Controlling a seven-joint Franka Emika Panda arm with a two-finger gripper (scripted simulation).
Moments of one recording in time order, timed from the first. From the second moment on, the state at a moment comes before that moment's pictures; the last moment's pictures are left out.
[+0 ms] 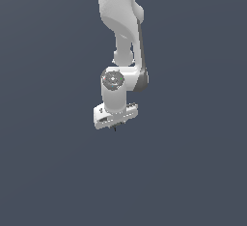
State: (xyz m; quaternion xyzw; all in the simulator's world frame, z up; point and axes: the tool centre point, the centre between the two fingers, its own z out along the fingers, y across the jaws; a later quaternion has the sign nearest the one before) arm 0.004 -0.032 0.061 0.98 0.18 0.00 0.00
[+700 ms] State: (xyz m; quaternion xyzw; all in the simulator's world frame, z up) arm 0.021 0.033 0.205 0.98 0.18 0.00 0.00
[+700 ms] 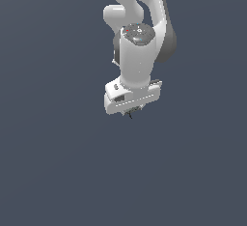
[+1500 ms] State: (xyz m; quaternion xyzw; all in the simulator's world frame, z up) arm 0.042 0.104 0.362 0.98 0.18 0.00 0.00
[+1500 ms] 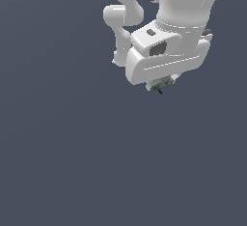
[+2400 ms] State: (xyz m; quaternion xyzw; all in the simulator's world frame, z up) arm 0.059 0.147 0.458 0.98 0.18 0.00 0.00
